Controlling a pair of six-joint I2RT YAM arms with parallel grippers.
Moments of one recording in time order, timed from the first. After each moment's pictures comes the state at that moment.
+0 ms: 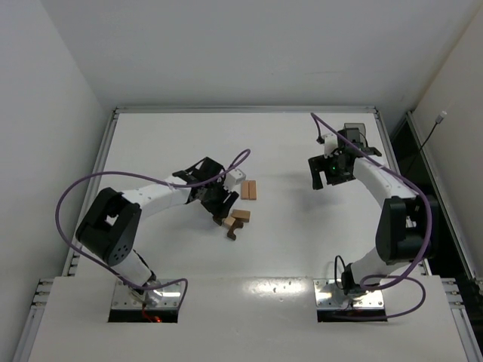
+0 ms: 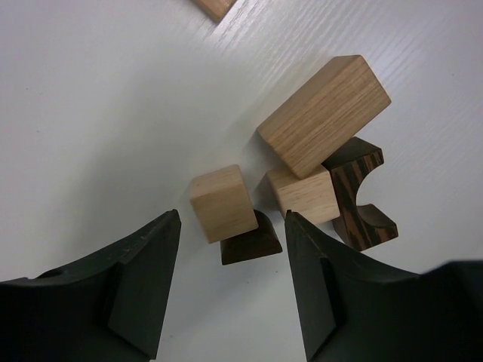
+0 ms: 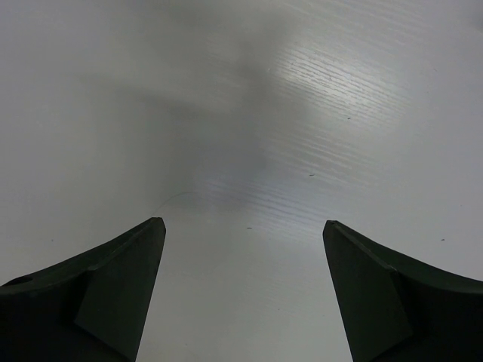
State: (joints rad) left arm -0.57 1.60 0.95 -0.40 0.22 0.17; right arm 0.04 1.57 1.07 -0.59 -0.14 -0.22
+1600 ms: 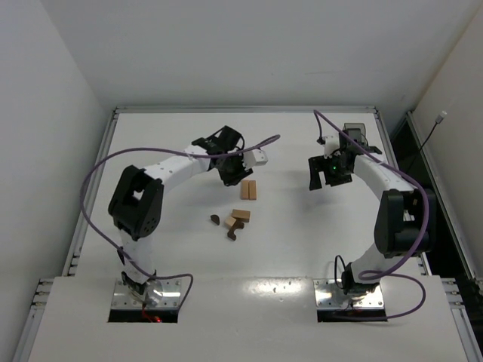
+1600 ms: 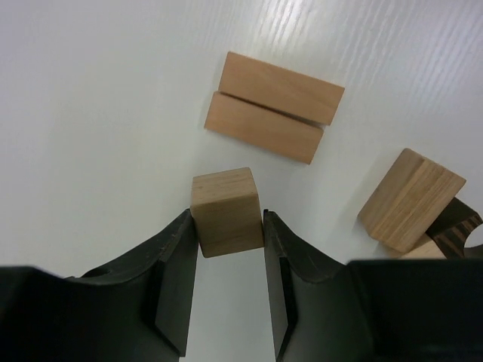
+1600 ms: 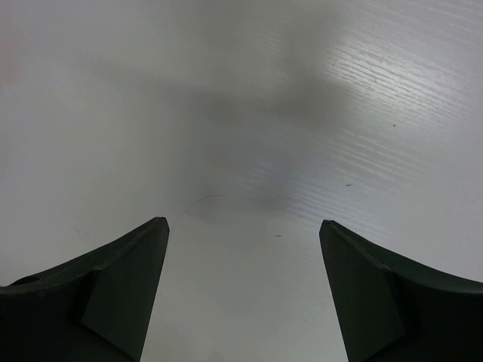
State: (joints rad) left arm -0.57 1.85 1.42 -0.58 0.21 0.61; right arm 0.00 1.63 1.08 -0.61 -0.28 -0.20
